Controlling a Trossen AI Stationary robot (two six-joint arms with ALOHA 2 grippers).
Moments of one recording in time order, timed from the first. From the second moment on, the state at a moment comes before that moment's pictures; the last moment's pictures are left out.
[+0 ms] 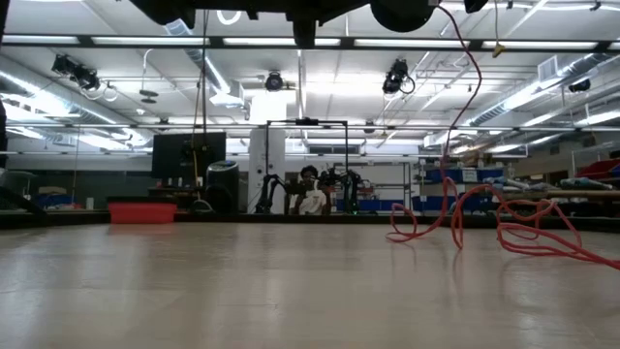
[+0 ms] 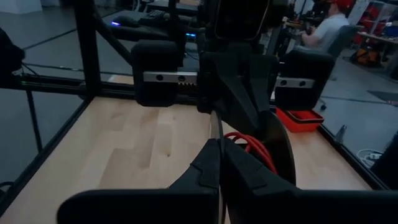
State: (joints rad) left arm -0.17 1.65 0.98 0.70 -0.19 0.07; right arm 0.53 1.13 0.72 0.22 0.63 -0.02
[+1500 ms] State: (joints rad) left arm -0.17 1.81 0.99 0.92 -0.25 -0.03; right arm 0.46 1.22 0.72 0.76 0.52 -0.33
